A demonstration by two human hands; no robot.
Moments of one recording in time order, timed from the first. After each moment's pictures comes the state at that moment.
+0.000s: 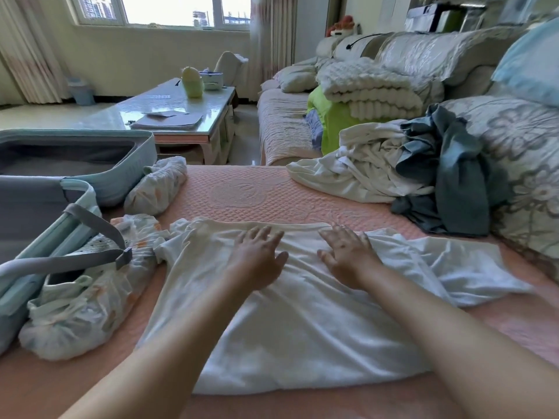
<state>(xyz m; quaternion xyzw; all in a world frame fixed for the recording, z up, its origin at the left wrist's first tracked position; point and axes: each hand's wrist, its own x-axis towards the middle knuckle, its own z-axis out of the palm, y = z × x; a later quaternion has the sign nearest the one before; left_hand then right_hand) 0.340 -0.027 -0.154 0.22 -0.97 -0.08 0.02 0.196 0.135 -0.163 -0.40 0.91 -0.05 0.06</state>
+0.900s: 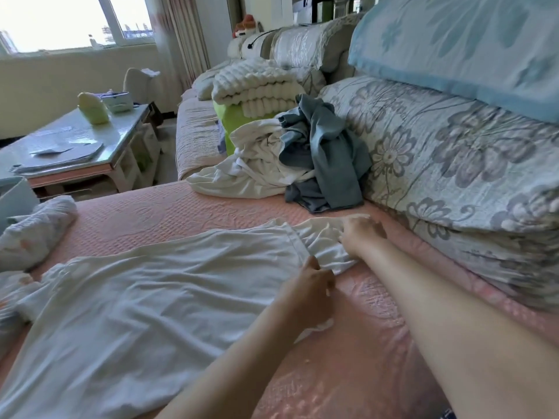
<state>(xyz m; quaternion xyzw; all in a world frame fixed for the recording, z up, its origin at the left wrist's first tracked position) 0.237 0.249 -0.163 0.00 -0.98 -0.21 -0.03 0.069 0.349 -0.160 -0.16 0.99 -0.01 0.02</state>
